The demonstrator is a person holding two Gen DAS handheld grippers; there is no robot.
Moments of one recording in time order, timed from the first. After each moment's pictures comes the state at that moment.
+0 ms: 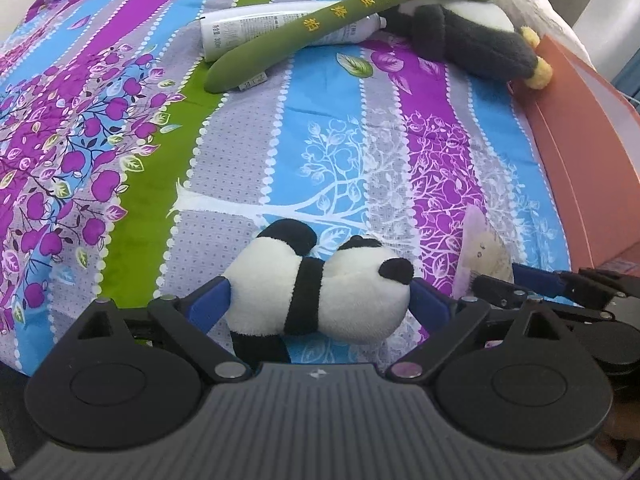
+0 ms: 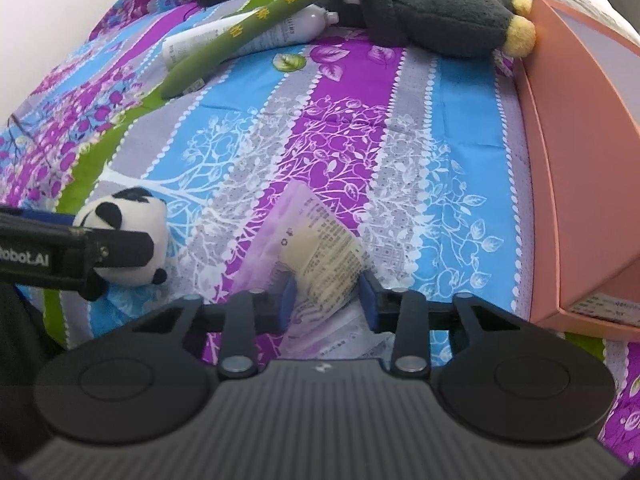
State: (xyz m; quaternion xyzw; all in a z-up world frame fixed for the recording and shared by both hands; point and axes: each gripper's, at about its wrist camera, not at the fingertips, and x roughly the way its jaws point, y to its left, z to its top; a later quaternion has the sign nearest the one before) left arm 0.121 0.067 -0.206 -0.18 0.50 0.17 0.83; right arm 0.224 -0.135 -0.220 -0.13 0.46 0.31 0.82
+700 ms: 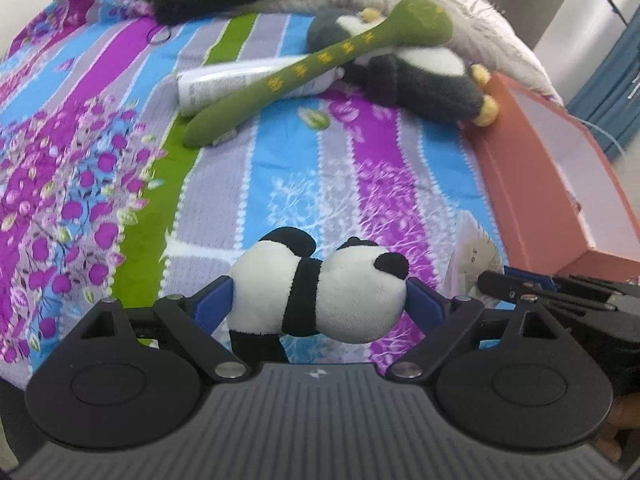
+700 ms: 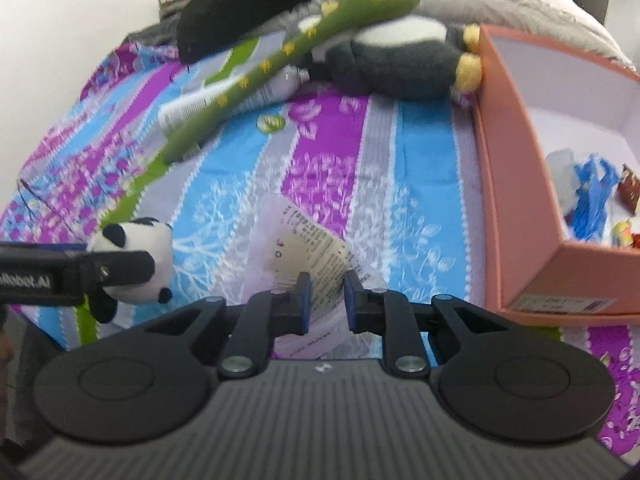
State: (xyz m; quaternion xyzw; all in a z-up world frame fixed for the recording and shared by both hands) left arm 0.113 0.058 -0.149 -0.18 0.46 0.12 0.86; right arm 0.216 -0.156 -0.155 -0.08 0.43 0.29 0.85
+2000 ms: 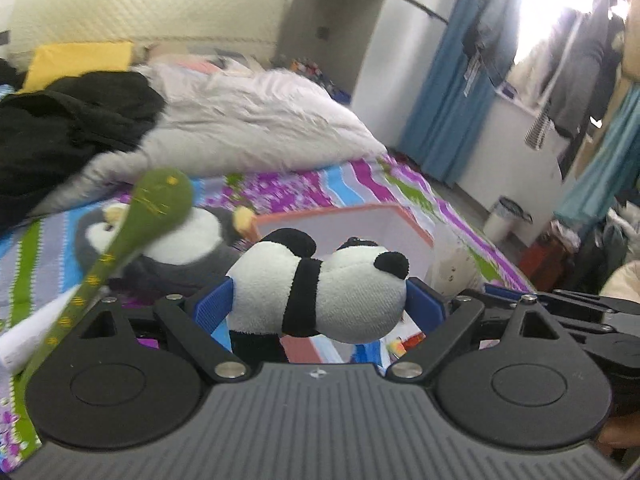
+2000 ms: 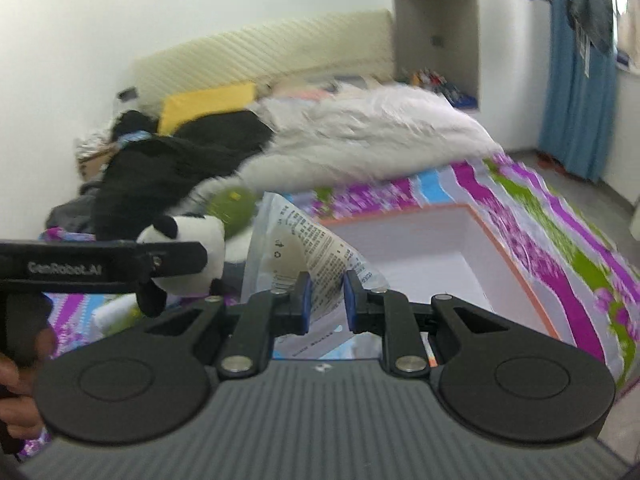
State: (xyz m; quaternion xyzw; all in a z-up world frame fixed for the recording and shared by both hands) left arm 0.276 -0.091 0.010 -0.08 0.34 -0.11 0.93; right arm 0.267 -0.294 -0.012 0.01 0.30 0.14 0.94
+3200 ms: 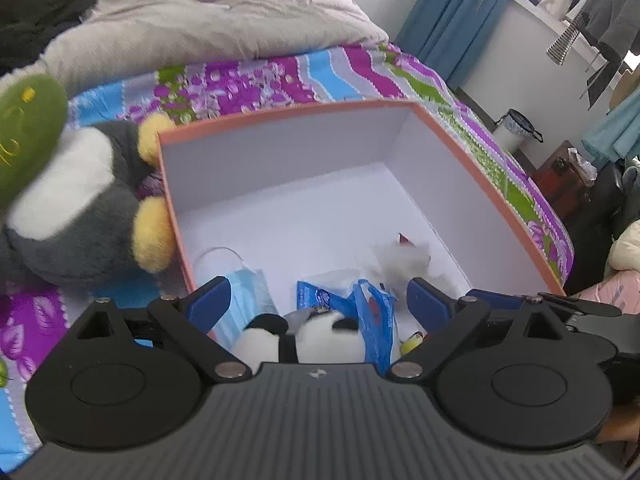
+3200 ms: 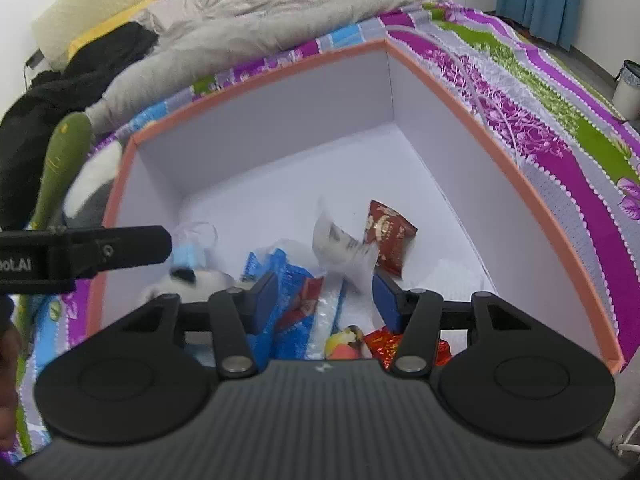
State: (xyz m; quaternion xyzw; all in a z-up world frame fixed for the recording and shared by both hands) left arm 0.458 -0.160 -0.133 -0.07 0.48 -0.13 0.87; right arm 0.408 -0.356 -0.136 0.07 0.45 0.08 0.89
